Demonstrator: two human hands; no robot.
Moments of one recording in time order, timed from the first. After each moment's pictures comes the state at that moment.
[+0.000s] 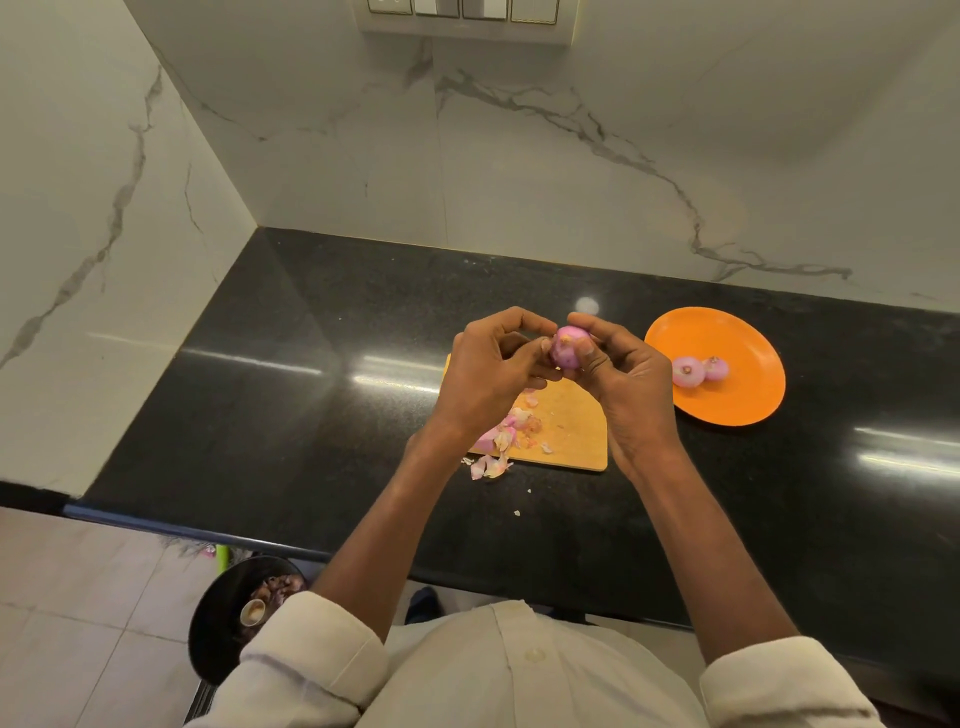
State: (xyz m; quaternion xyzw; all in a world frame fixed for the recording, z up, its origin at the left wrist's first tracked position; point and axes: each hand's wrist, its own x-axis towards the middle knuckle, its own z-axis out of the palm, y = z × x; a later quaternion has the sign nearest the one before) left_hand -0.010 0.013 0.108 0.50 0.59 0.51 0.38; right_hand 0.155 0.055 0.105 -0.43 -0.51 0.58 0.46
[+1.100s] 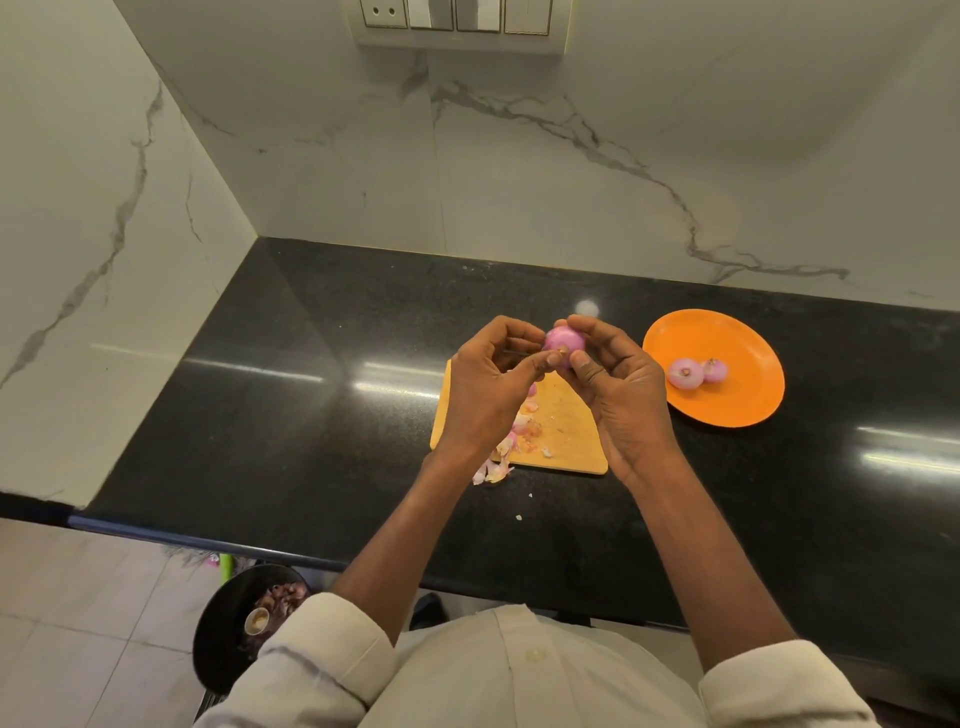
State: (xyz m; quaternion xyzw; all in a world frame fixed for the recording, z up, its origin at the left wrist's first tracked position) left_hand 0.002 0.008 0.100 0.45 0.58 0.58 0.34; right_hand 0.154 0.050 0.111 -0.37 -0.45 0.66 0.47
